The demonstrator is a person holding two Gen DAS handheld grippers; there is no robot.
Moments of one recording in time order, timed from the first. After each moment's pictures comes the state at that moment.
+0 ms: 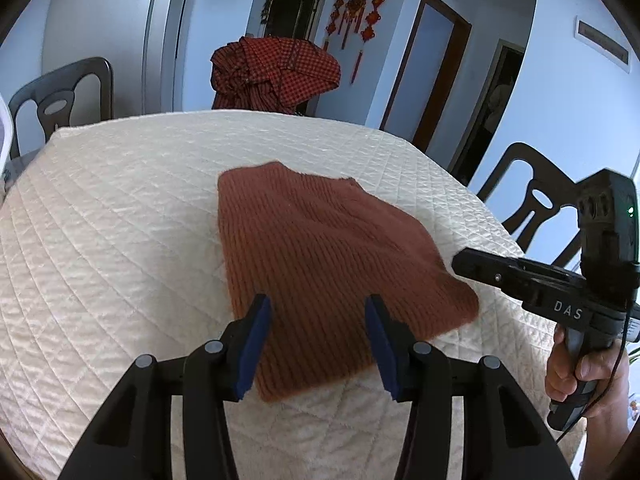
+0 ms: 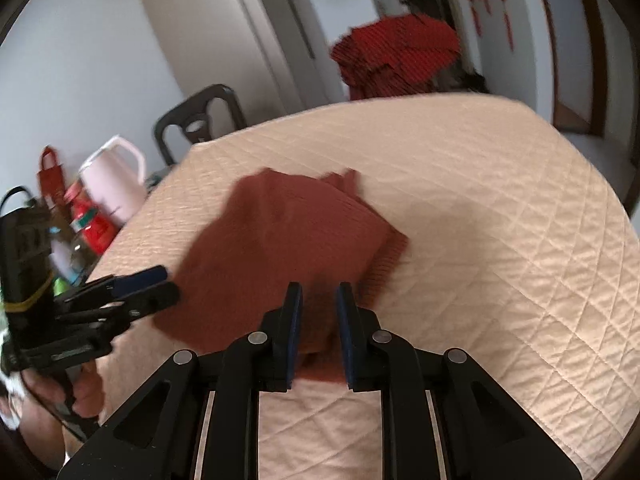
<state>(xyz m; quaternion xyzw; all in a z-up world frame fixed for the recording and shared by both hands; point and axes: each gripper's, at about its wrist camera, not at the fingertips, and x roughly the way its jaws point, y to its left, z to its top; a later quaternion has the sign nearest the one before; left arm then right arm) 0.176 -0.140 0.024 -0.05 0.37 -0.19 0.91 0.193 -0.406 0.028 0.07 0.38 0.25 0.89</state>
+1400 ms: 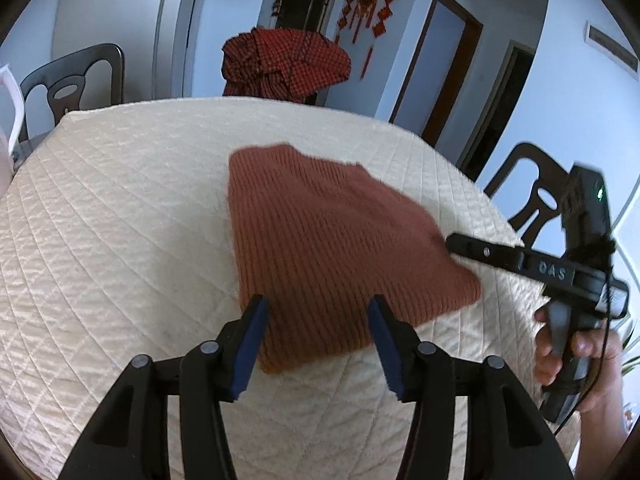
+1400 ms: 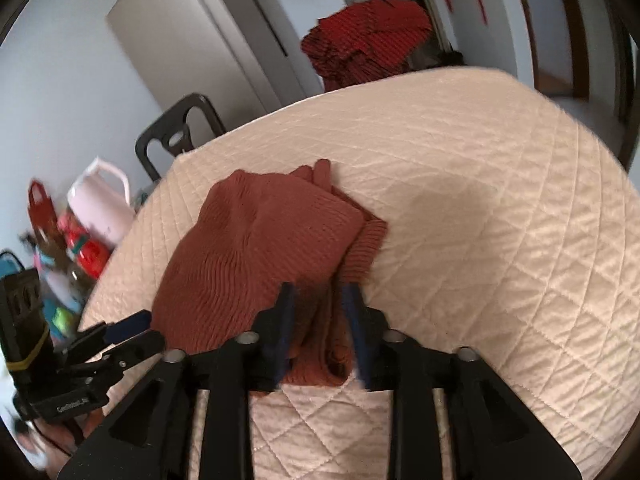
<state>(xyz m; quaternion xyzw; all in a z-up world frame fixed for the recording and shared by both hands) 0.166 -0.137 0.017 -0.06 0.38 -0.17 0.91 0.218 -0.436 0.005 0.17 0.41 0.20 0.87</state>
